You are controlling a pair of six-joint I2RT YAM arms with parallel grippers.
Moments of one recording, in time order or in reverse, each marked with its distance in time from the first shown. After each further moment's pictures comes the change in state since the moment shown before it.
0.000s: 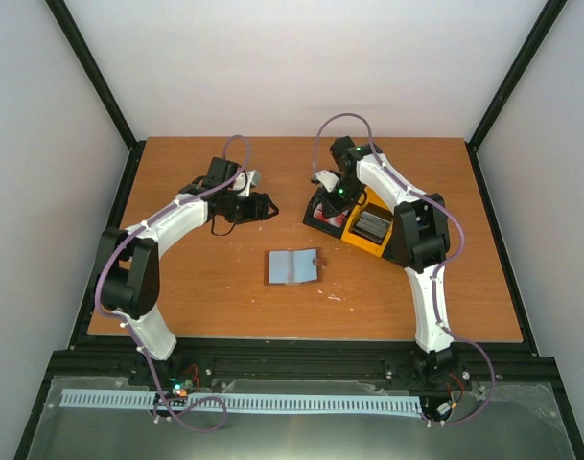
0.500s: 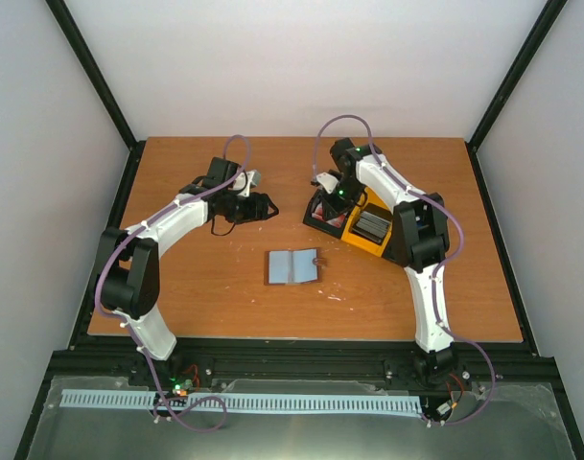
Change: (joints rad) left arm 0.000 0.000 0.000 0.000 -0.001 0.000; right arm -0.002 0.003 0.000 -0.025 -0.024 0.003
